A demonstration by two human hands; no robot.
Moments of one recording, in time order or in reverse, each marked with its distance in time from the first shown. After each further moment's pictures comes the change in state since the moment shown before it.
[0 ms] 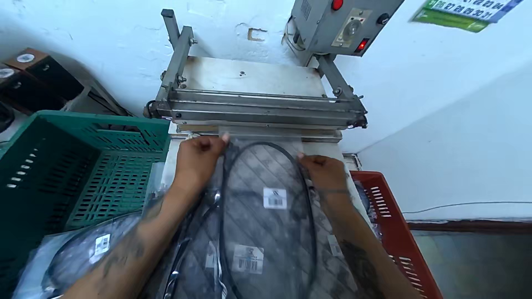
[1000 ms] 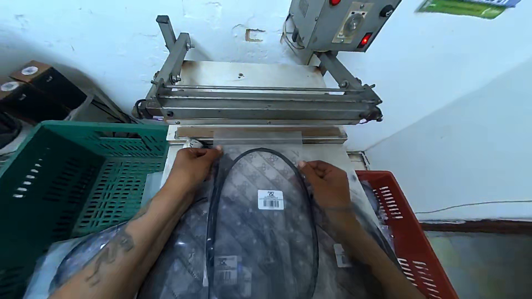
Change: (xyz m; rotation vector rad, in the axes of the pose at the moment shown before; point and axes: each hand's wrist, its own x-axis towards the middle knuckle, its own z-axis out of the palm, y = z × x) left_hand 0.012 0.002 -0.003 -0.105 -0.087 -0.295; right_hand -0.011 0.019 0.001 0.013 -0.060 -0.205
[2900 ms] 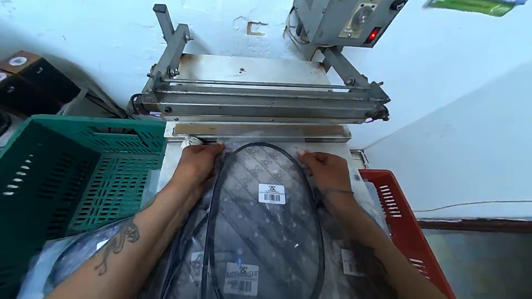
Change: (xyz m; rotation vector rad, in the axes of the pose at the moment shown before) left_hand 0.017 -0.002 0.017 -0.305 0.008 -0.185; right_hand 0.032 -0.007 0.008 0.019 0.008 0.137
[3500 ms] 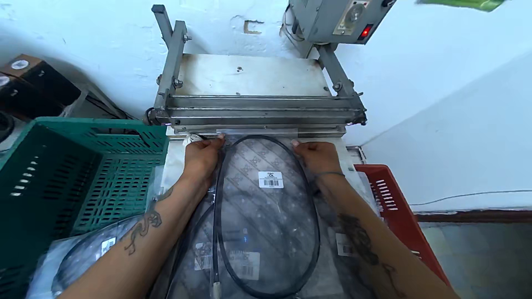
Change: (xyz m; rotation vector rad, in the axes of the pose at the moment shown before) left_hand 0.005 -0.007 0.007 0.030 0.060 0.145; right_hand 0.021 -0.009 0.005 -0.032 -0.047 0.096
